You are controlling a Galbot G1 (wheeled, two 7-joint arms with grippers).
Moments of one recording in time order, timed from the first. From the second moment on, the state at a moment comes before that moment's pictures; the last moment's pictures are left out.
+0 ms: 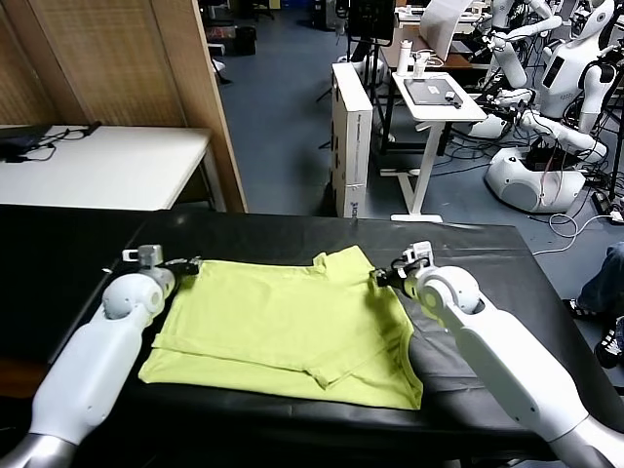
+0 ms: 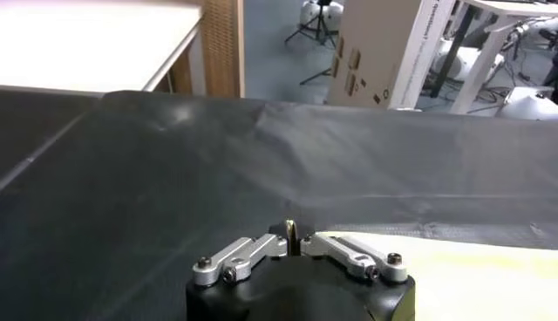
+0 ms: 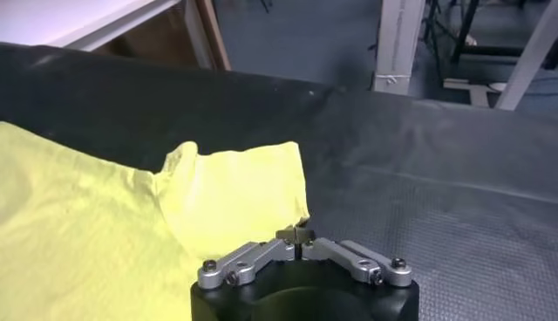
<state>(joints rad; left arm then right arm) 0.70 -0.97 -0.27 -1.34 -0.74 0.61 -0.05 -0.64 0.95 -0.01 1.60 0.91 -0.66 0.10</state>
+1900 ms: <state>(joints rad) 1.53 -0.86 -0.78 -1.98 -0.72 0.63 -0.03 -1.23 0.65 0.23 2.18 0.99 -0.74 0.13</state>
